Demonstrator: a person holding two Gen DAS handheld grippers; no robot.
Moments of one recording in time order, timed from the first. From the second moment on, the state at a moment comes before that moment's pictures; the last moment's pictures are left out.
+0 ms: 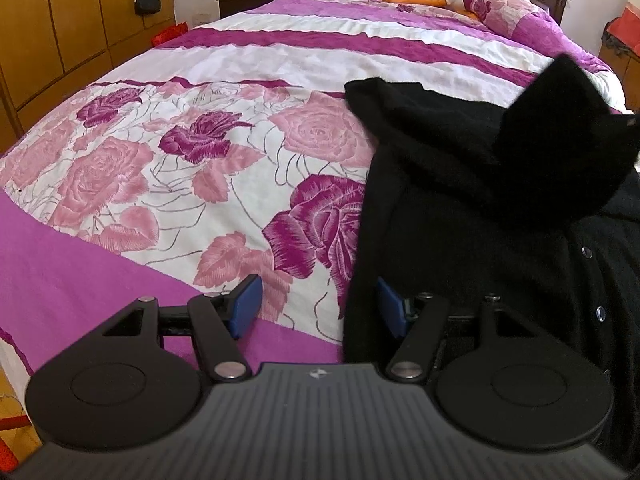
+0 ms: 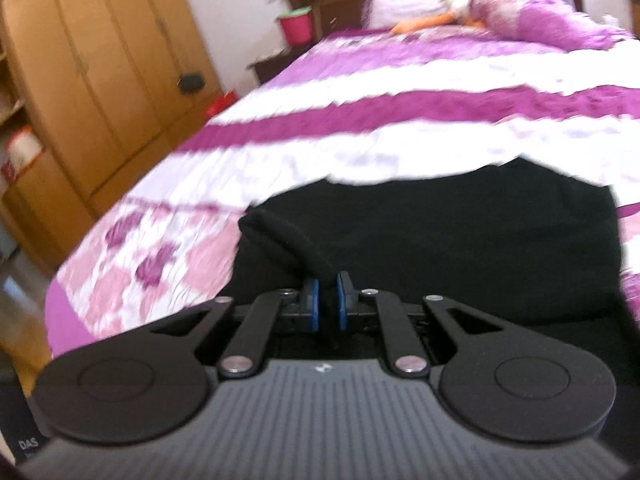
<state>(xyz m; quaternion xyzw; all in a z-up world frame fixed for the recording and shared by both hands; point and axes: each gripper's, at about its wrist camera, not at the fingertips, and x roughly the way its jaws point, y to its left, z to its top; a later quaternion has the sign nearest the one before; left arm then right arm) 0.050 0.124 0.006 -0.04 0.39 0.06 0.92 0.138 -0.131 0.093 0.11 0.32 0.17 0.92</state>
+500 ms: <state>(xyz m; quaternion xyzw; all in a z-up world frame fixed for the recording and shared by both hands) 0.074 0.098 0.034 0.00 0.37 0.05 0.93 0.159 -0.240 0.041 0.18 0.35 0.03 0.92</state>
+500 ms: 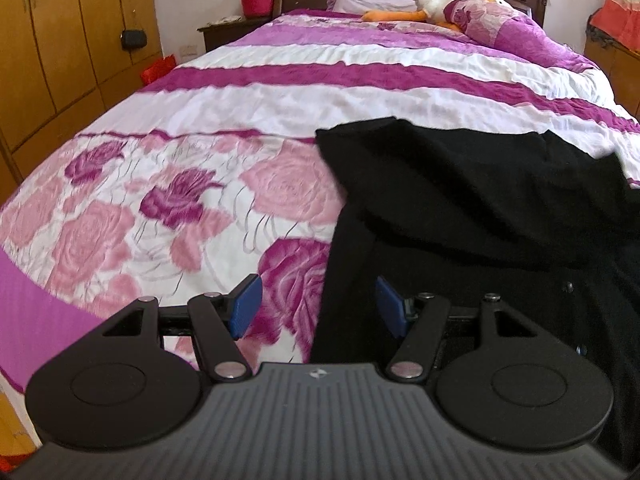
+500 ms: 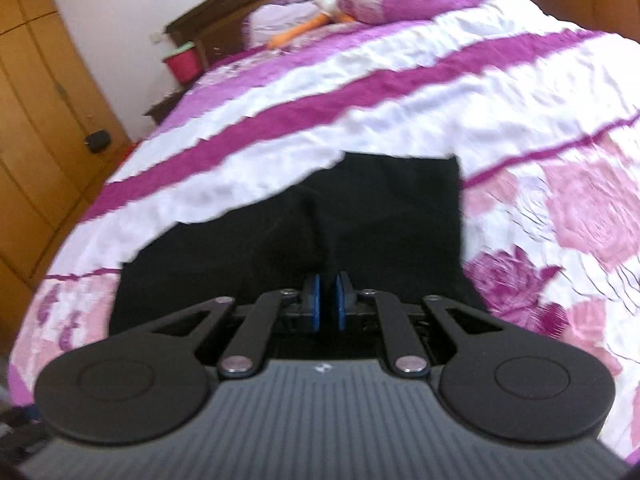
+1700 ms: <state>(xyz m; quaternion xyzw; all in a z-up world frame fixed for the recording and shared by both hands) 0.158 0.061 0.049 0.01 0.31 0.05 0.95 0.175 -0.228 0.069 0.10 0.25 0.07 0.96</state>
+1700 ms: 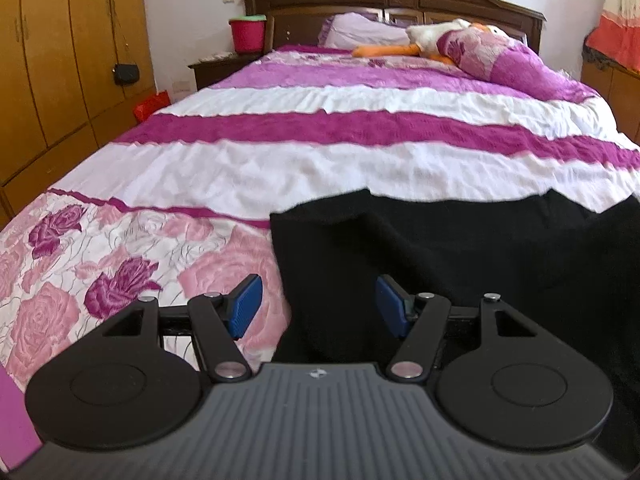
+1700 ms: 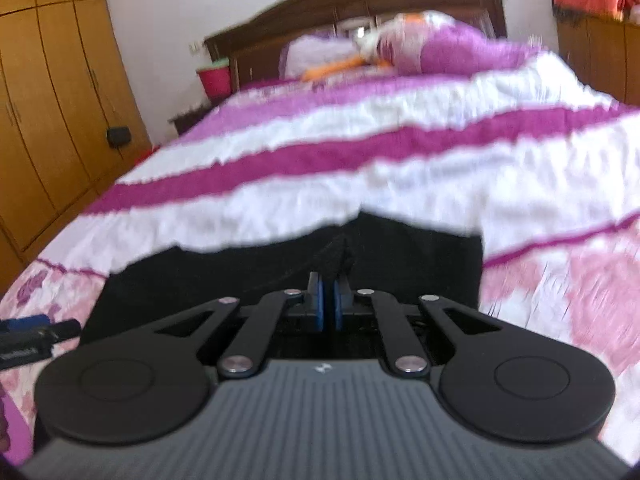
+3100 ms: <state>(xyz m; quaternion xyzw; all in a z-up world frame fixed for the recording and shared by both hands) 0.088 0.081 0.025 0.00 0.38 0.06 0.92 0.061 -0.275 0.033 0.15 0.34 0.04 0.93</state>
